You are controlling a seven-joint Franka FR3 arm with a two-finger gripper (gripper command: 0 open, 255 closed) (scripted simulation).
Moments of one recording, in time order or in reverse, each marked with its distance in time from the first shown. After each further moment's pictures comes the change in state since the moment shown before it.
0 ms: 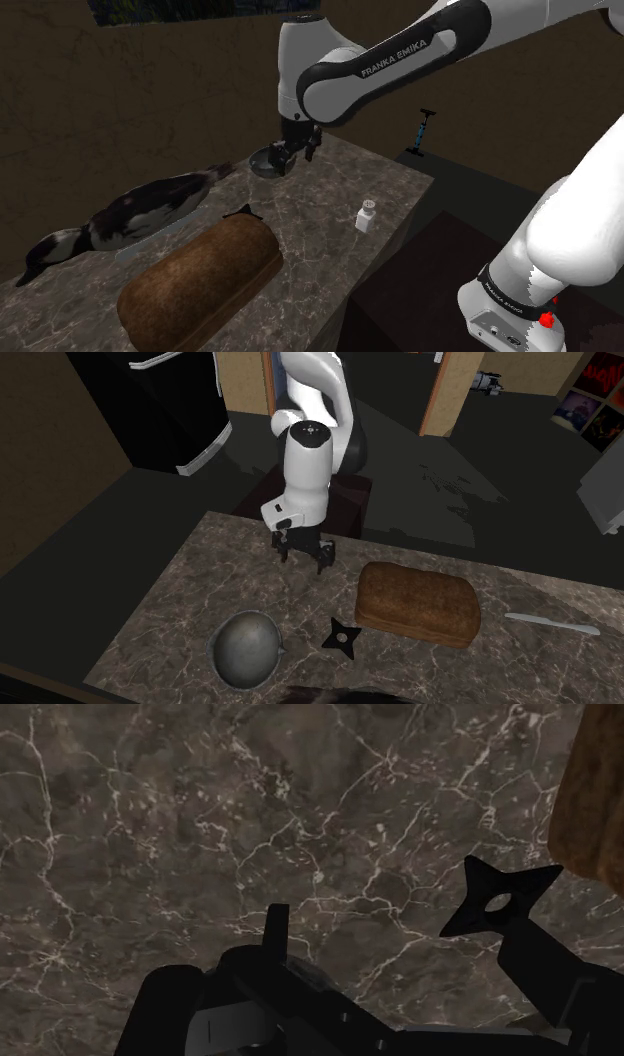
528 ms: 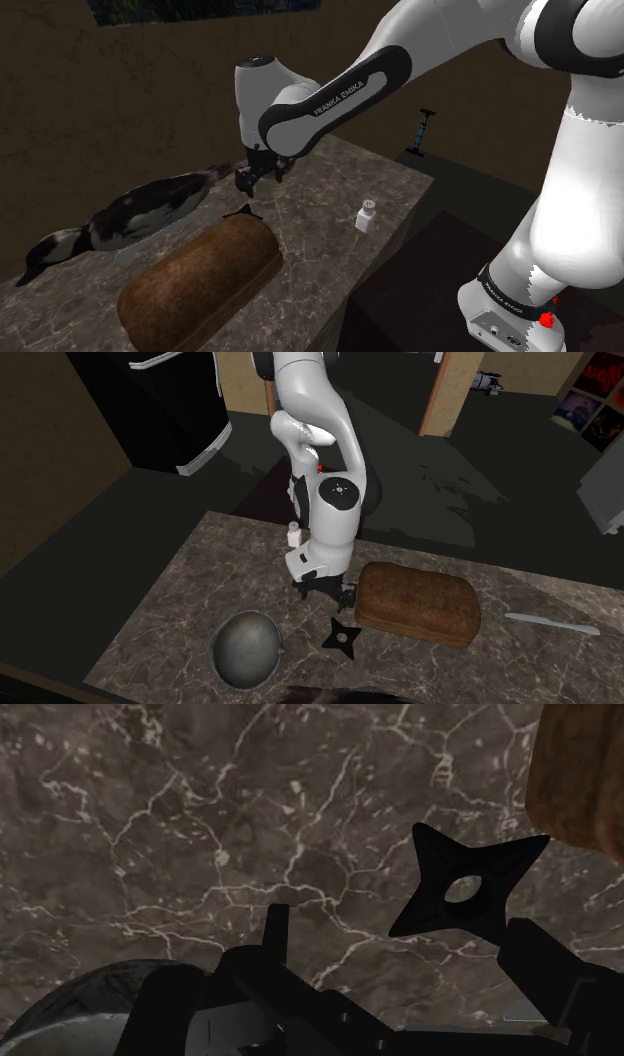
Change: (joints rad) arm 0.080 0.316 0.021 0.214 -0.173 0.046 0.205
